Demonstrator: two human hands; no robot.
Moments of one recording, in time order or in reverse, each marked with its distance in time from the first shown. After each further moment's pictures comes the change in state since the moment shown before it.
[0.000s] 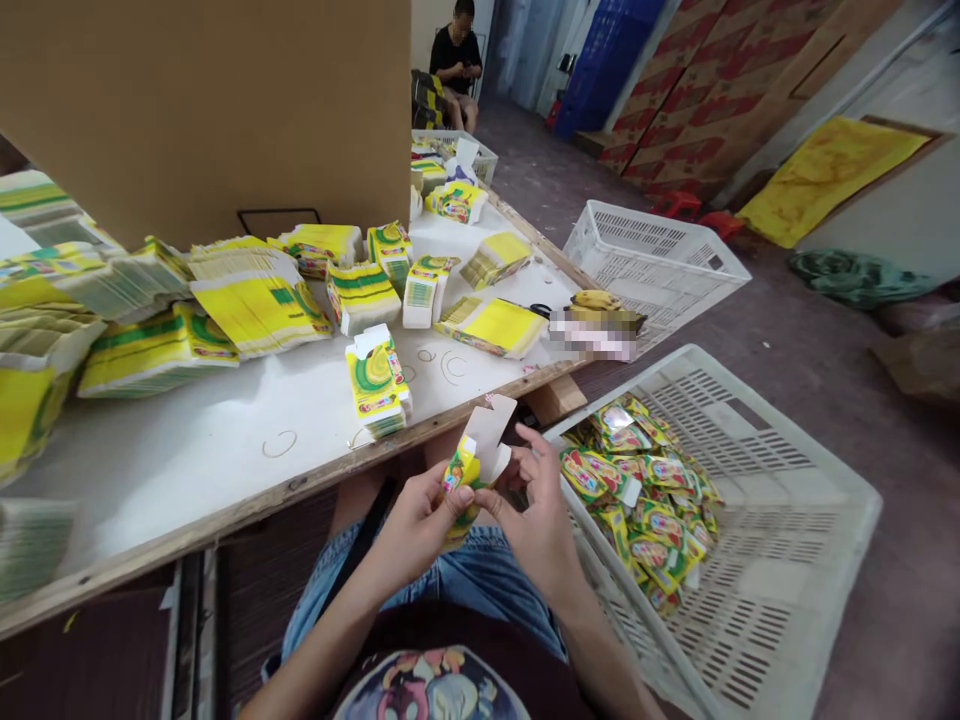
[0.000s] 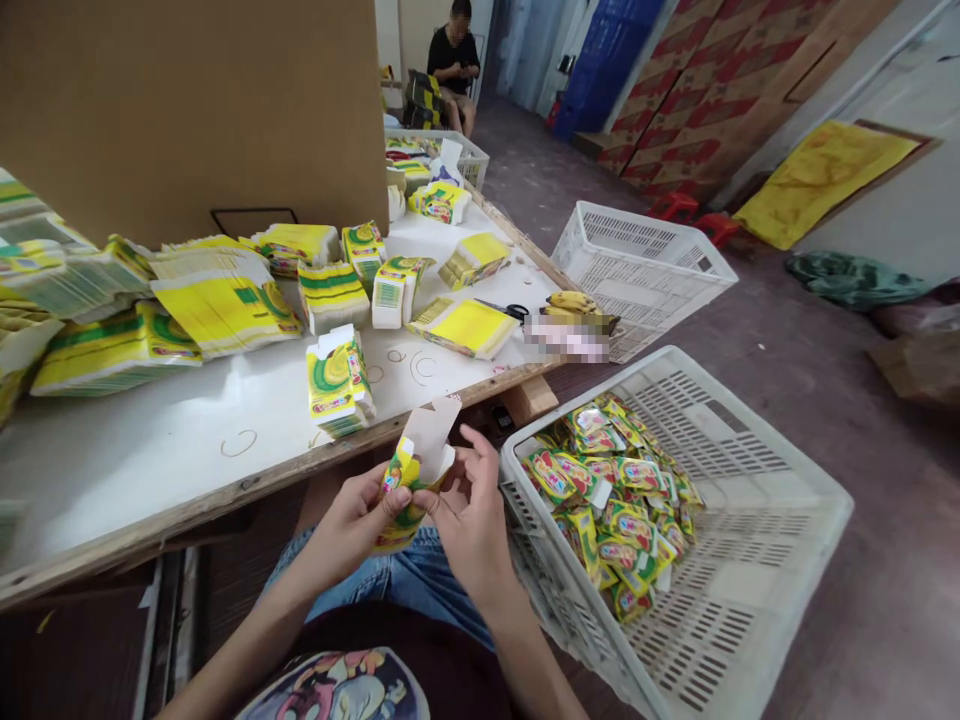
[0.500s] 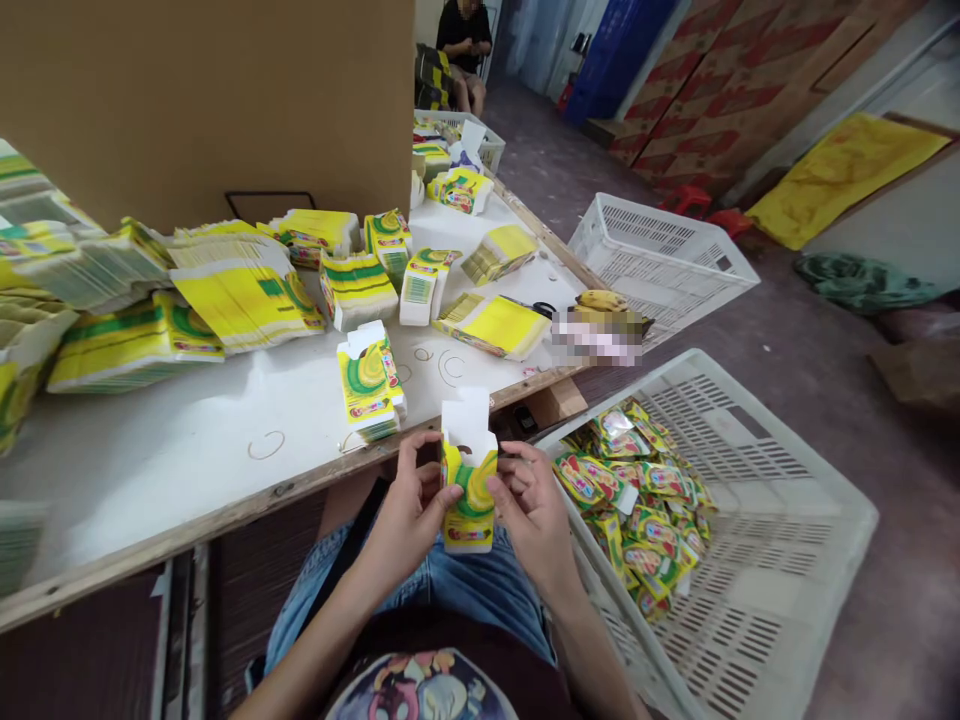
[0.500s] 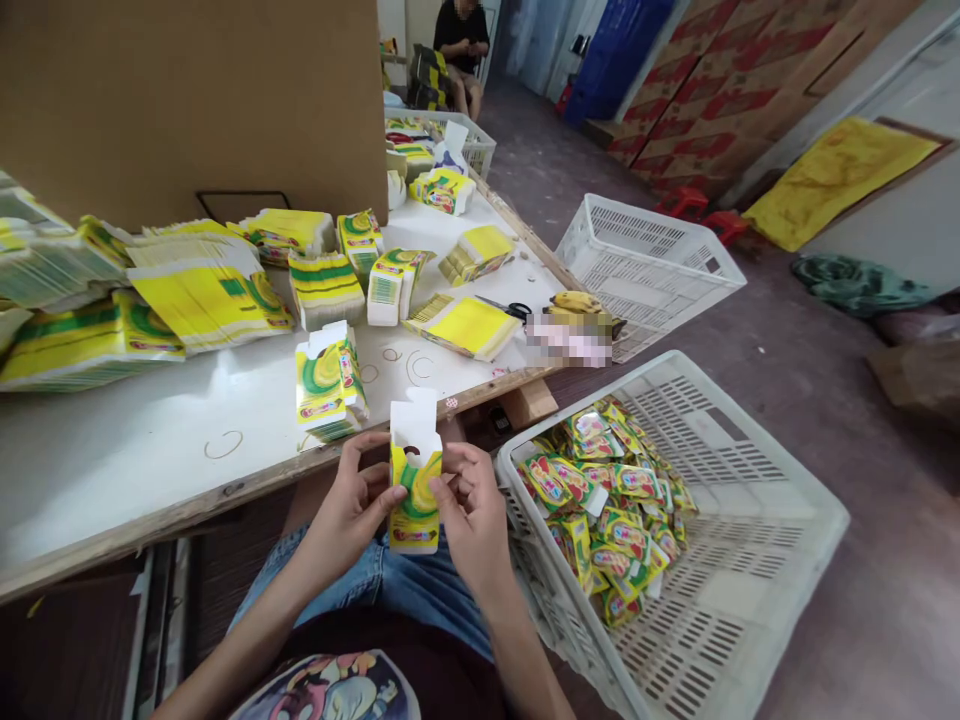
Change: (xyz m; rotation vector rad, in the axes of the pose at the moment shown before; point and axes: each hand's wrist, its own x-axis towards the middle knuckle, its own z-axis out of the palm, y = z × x) left_hand 0.012 -0.015 -0.005 -0.035 0.107 0.001; right_hand 0.010 0.023 -0.005 0.125 -0.040 0.153
